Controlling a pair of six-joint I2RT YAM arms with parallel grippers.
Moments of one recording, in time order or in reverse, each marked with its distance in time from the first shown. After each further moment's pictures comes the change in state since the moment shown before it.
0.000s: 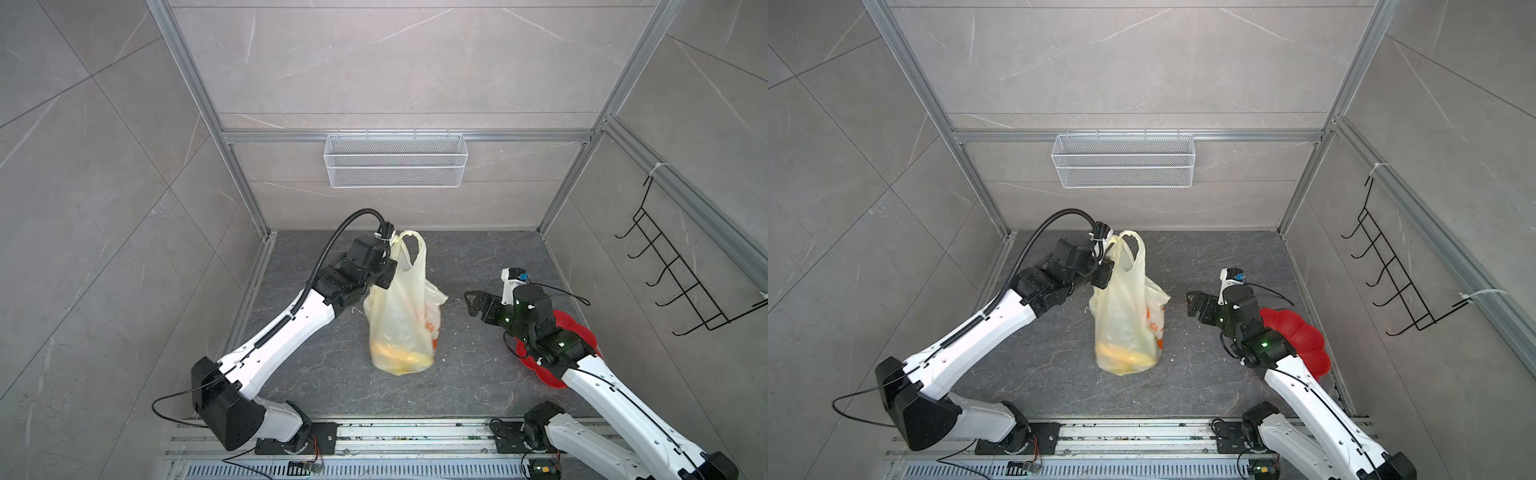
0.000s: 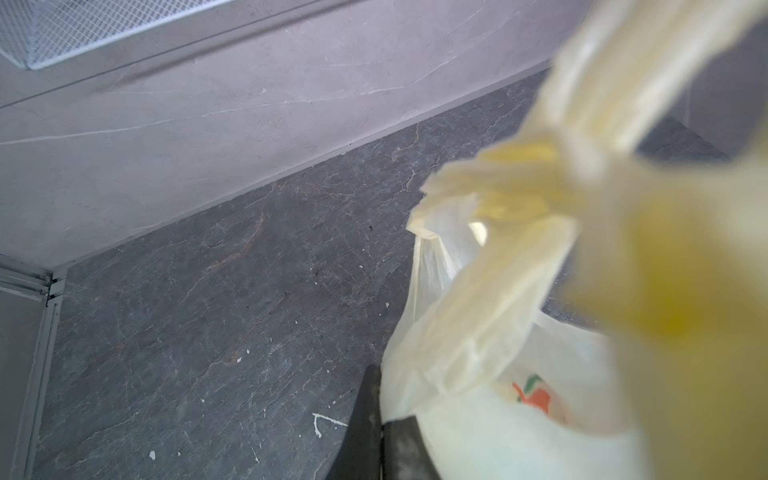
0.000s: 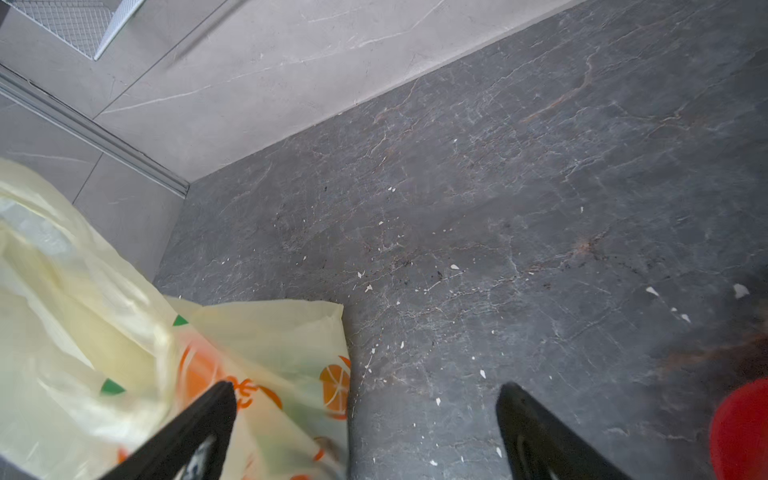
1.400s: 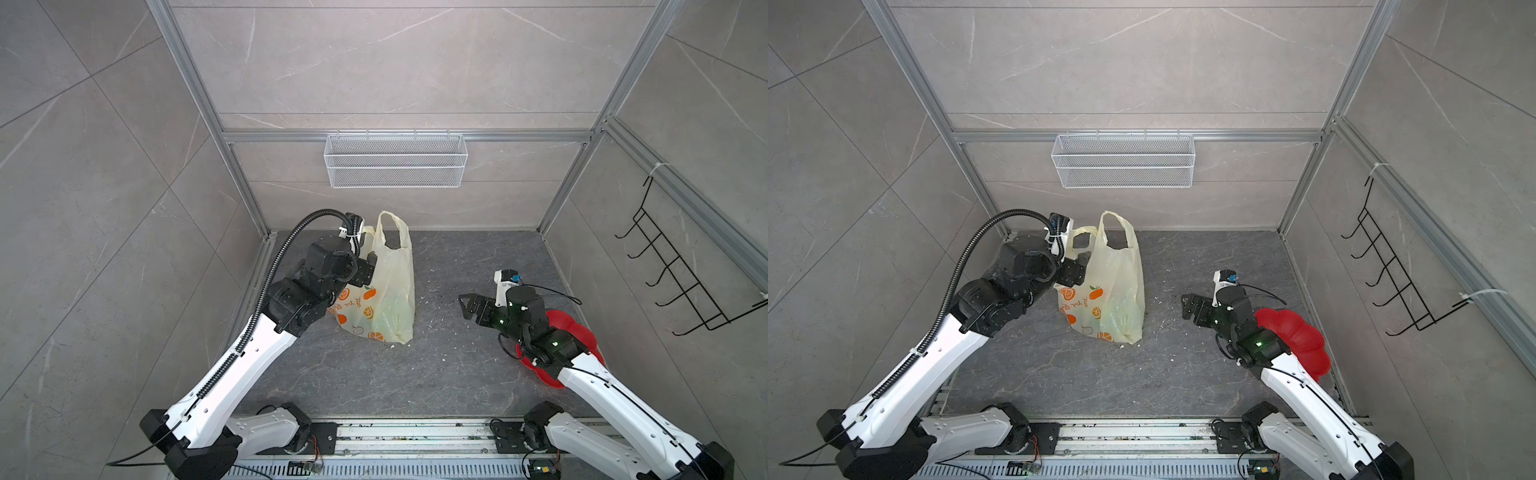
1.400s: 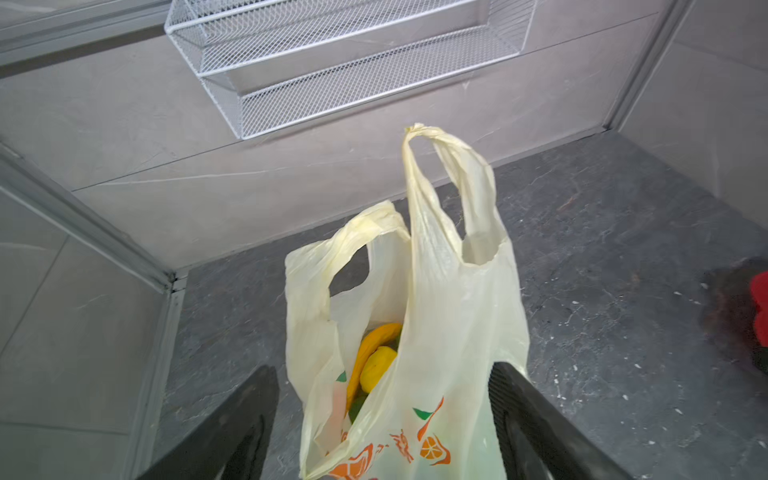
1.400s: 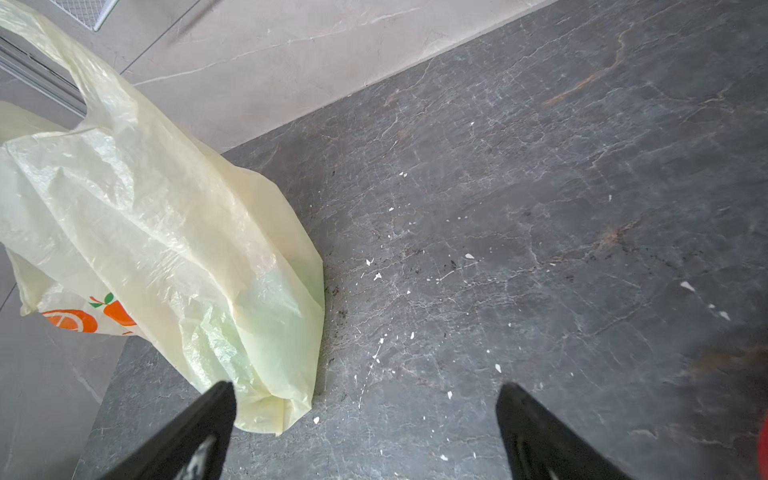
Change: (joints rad) left arm 0.043 -0.251 0.057 -0.177 -0.190 -0.007; right arm 0.046 0.029 -0.015 0.025 0.003 0.012
